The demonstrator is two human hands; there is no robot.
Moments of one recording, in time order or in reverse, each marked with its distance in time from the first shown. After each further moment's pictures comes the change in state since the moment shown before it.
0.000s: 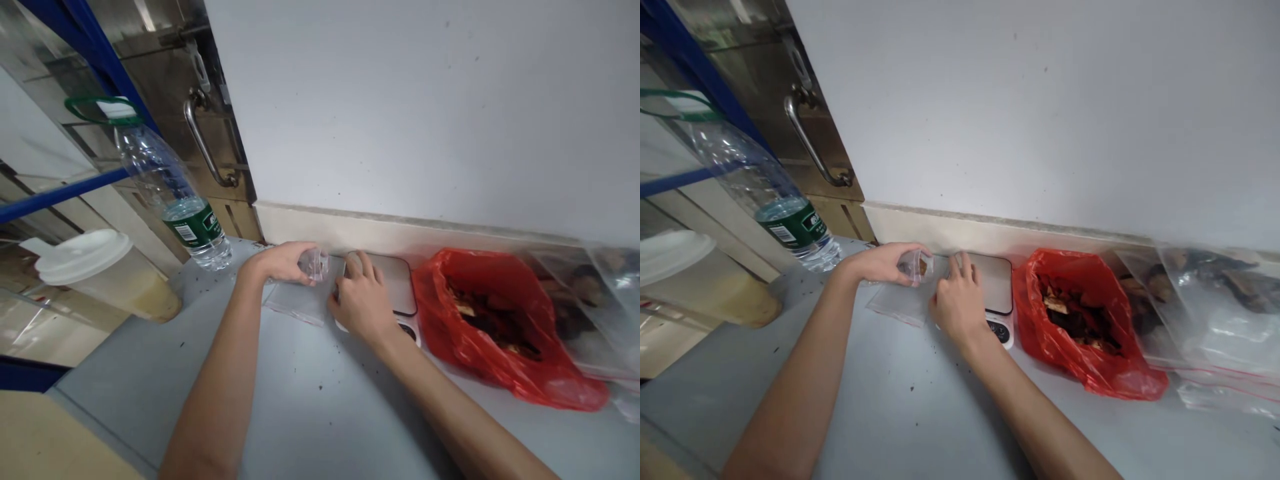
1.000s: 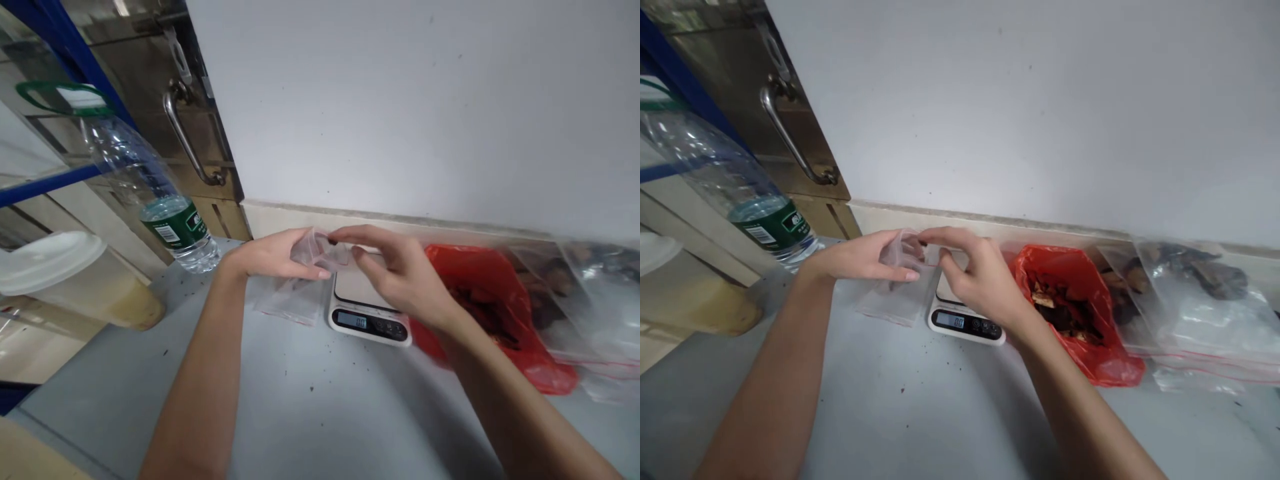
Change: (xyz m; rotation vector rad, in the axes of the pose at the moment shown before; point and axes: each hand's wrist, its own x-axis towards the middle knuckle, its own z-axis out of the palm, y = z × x) left_hand -0.025 0.032 -0.018 -0.201 0.012 0.270; right_hand -0.007 0.045 -0.054 0.859 0.324 -0.305
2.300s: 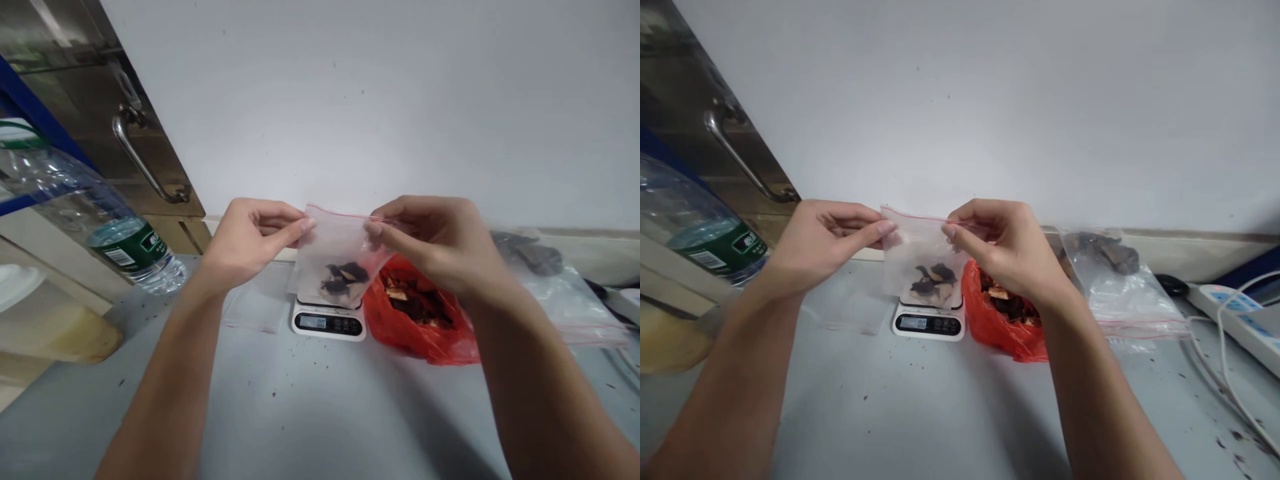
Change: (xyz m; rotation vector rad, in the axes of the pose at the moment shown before) left_hand 0.014 0.073 0.031 -0.097 0.627 0.190; right_hand -0.018 -0.019 -0.085 0.002 0.212 0.085
